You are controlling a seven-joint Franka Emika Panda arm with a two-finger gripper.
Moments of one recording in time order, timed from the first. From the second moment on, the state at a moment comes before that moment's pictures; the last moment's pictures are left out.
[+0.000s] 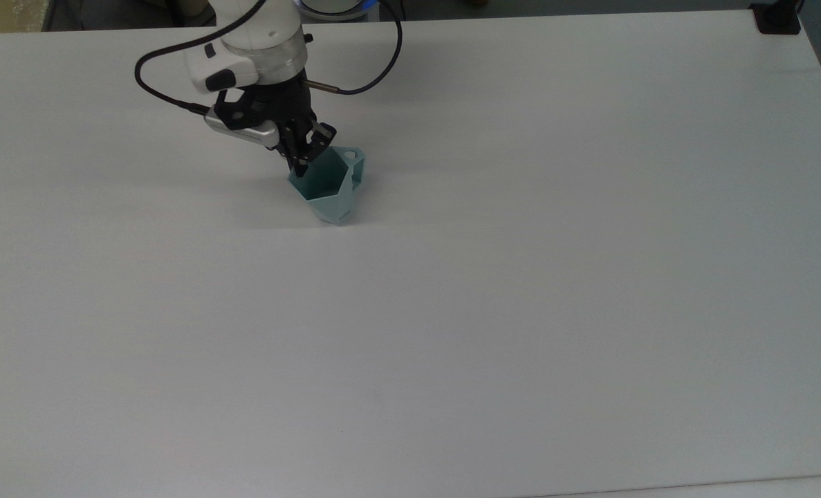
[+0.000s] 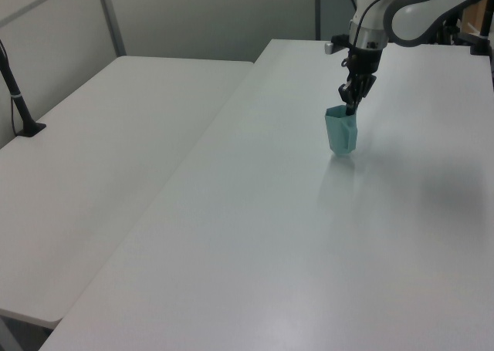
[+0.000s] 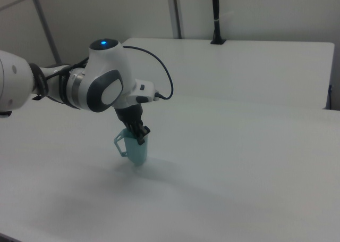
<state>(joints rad) 0.27 0.03 -0.15 -2.14 0.05 2.34 0.34</state>
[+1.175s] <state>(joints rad) 0.30 0.03 -0.15 -2.07 0.05 2.21 0.34</state>
